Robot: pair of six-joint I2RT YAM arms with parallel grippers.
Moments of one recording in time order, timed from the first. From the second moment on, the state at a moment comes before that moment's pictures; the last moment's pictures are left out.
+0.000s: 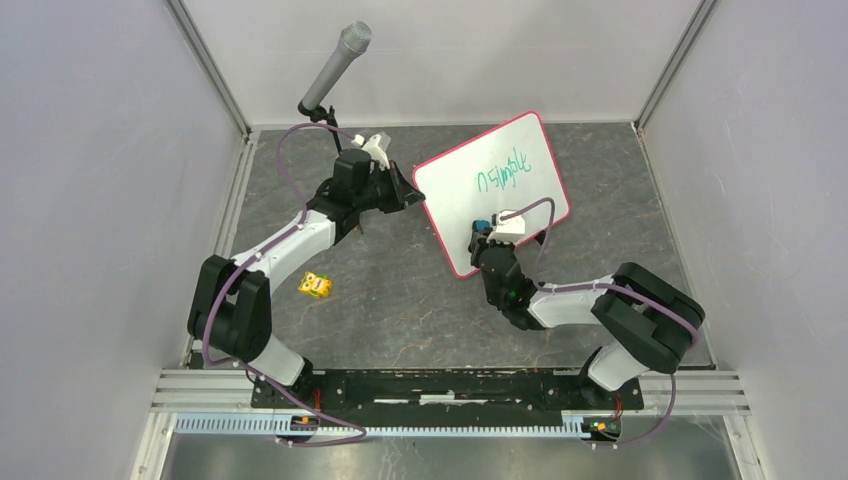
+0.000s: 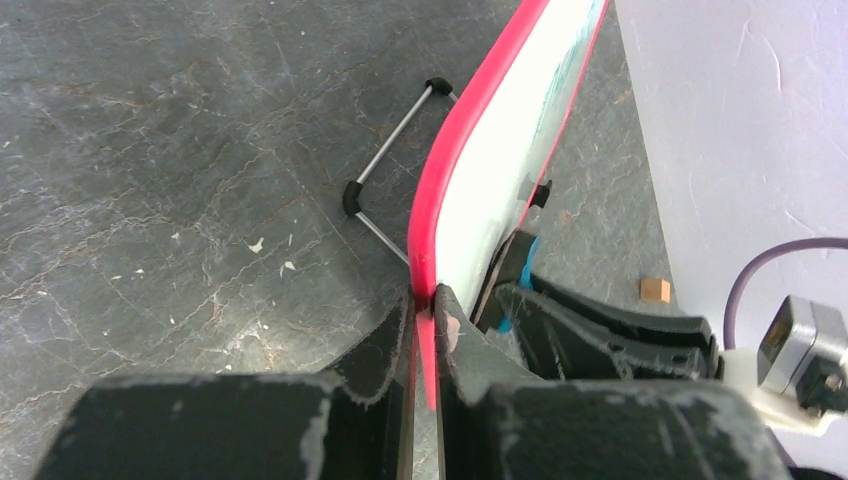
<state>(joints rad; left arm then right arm) -0.42 1.55 1.07 0.02 0.34 -0.61 0.88 1.56 0.49 0.80 0.79 0.40</state>
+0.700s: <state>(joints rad) -0.42 1.55 1.07 0.02 0.34 -0.61 0.89 1.58 0.52 0.83 0.78 0.40</state>
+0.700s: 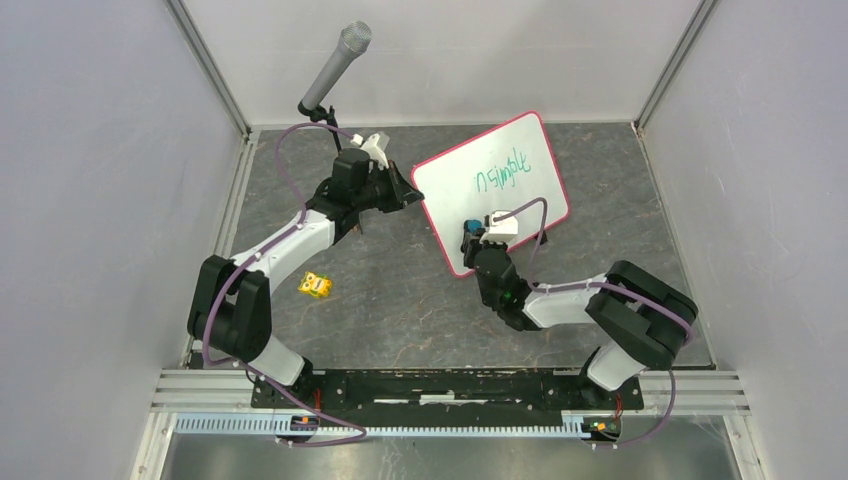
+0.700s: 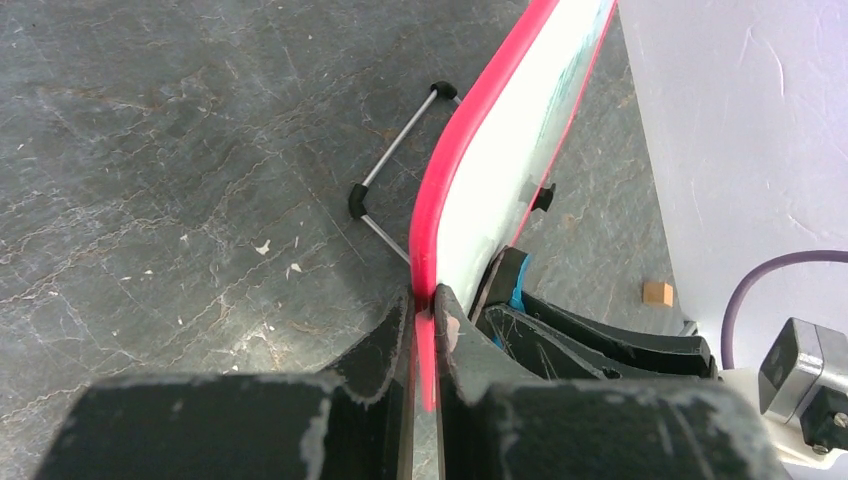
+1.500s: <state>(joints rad) -0.41 1.55 1.07 0.02 0.33 -0.61 0.86 1.59 0.49 0.87 0.77 0.40</state>
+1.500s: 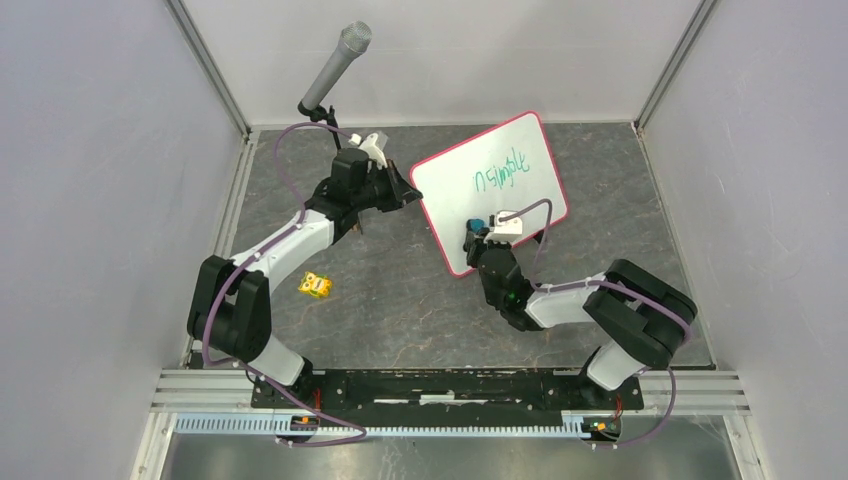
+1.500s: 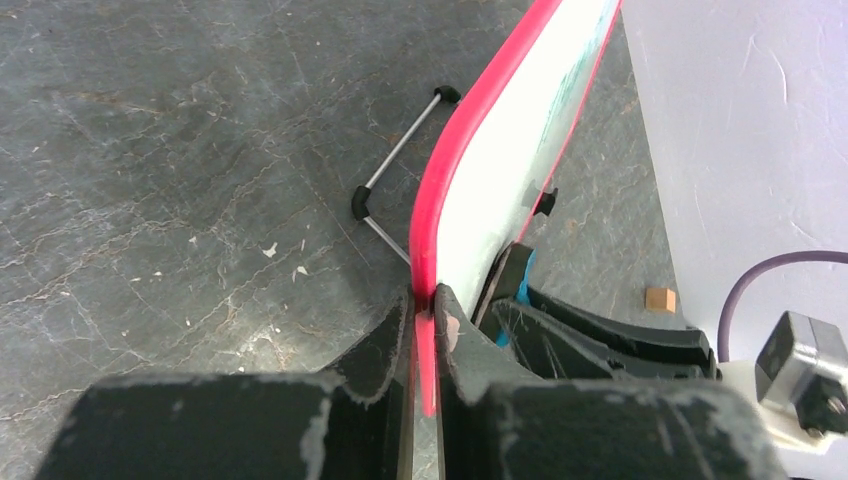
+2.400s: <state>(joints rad) -0.41 1.54 1.07 0.02 0.32 -0.61 0.89 1.60 0.54 0.82 0.82 0.40</state>
